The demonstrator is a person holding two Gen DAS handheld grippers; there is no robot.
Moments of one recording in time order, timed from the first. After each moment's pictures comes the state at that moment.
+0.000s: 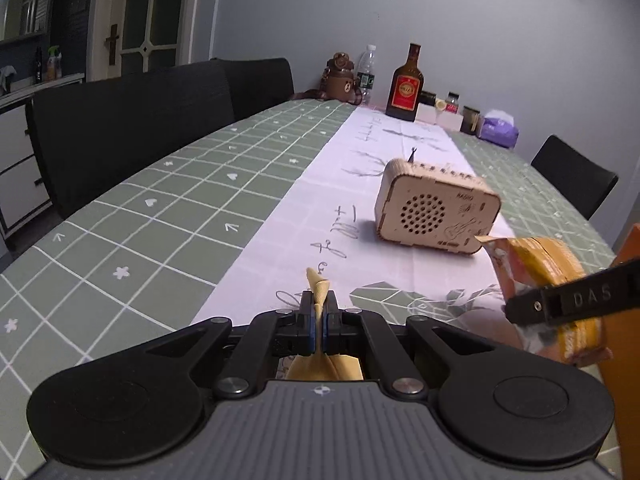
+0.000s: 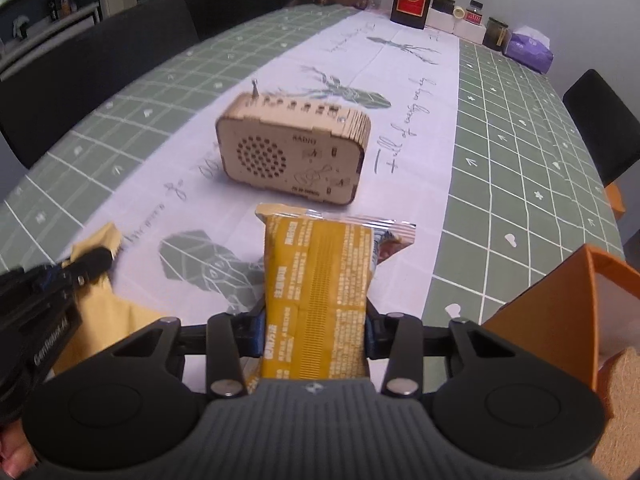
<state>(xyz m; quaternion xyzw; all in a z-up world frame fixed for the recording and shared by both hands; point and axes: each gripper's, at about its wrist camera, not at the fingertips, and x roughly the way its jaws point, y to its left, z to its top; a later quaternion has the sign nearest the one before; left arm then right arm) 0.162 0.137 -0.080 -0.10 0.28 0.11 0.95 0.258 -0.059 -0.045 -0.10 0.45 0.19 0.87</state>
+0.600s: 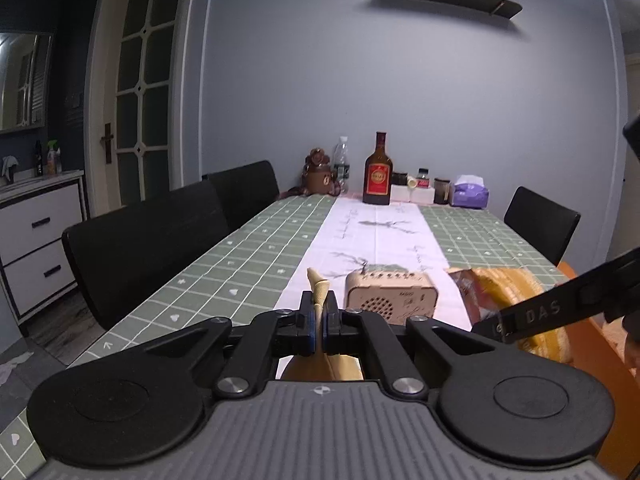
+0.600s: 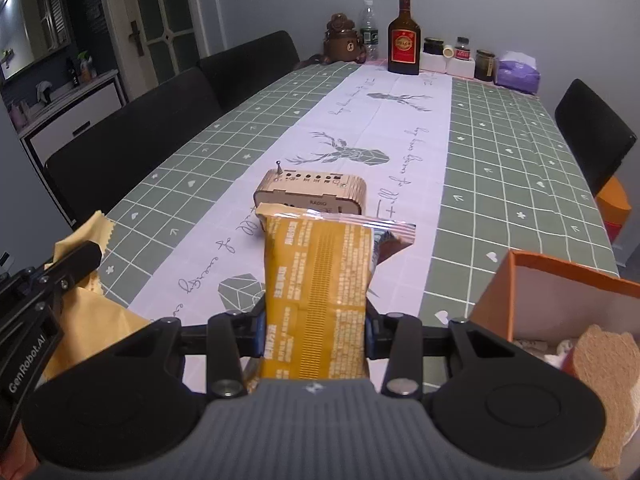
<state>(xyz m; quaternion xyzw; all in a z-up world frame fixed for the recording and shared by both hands) 0.110 0.092 0.004 -0.03 0.16 0.11 0.98 0.212 -0.096 0.014 -0.04 0.39 0.22 0.89</state>
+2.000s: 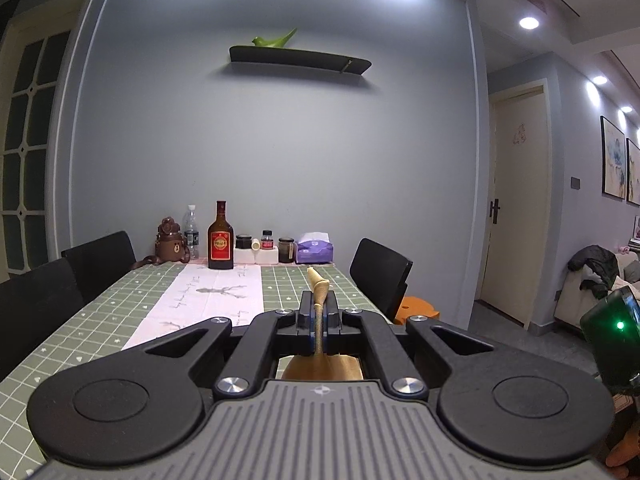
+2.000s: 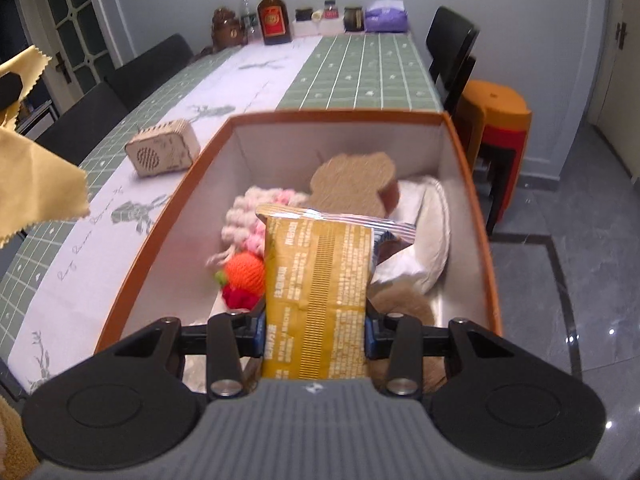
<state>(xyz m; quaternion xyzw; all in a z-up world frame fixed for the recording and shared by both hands) 0.072 -0.049 0.058 -0.02 0.08 -0.08 0.99 0.120 -0.308 -0.006 0.02 0.43 0.12 0.89</state>
